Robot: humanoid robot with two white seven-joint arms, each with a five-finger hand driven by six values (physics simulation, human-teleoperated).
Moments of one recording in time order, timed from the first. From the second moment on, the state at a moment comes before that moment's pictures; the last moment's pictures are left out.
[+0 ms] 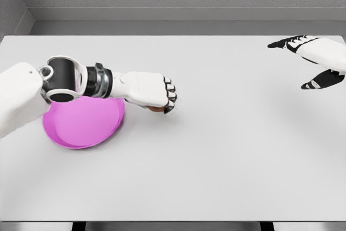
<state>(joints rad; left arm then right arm) -0.94 0.63 -1.03 -1.56 -0.63 -0.61 -0.50 -0.35 -0.98 0.23 -1.76 0.19 -0.21 0.56</state>
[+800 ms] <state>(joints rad) -0.78 0.95 -0.88 -1.60 -0.54 -0.61 -0.51 -0.35 -0.98 0.23 -1.75 0.19 -0.21 0.56</state>
